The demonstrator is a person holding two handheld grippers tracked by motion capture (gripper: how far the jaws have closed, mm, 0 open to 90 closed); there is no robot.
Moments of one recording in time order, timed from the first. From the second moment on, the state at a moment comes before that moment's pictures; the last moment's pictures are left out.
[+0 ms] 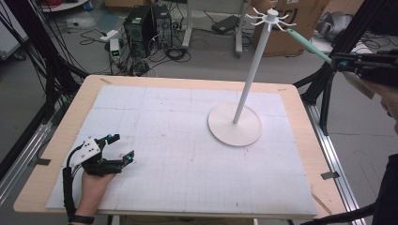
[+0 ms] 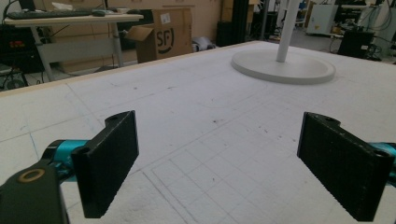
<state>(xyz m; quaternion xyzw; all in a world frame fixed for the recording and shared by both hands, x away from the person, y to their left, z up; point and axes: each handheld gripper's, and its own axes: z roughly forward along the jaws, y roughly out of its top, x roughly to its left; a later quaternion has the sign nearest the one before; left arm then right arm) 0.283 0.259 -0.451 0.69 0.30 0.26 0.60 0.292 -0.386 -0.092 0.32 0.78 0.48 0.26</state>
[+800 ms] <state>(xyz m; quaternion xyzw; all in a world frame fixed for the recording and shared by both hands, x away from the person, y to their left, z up) 0.283 0.259 -0.451 0.70 0.30 0.25 0.60 0.302 -0.378 -0.100 0.32 0.78 0.47 0.26</state>
